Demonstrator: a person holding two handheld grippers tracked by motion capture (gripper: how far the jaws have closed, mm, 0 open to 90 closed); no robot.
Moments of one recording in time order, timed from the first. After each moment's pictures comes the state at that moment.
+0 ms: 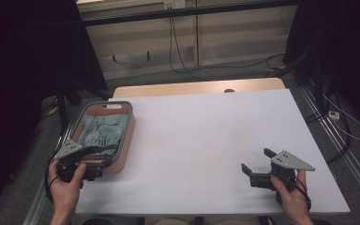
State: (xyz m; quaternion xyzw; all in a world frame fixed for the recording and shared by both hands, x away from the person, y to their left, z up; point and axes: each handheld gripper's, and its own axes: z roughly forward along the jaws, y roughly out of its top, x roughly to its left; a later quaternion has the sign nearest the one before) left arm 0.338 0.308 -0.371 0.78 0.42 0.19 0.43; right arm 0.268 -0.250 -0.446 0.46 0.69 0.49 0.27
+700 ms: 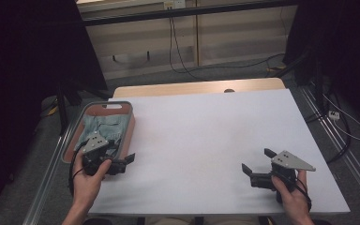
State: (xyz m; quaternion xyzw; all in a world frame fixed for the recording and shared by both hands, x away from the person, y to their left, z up) left arm 0.352 0.250 -0.372 0.80 0.36 0.19 0.43; right arm 0.268 -0.251 -0.446 0.46 0.69 0.49 0.27
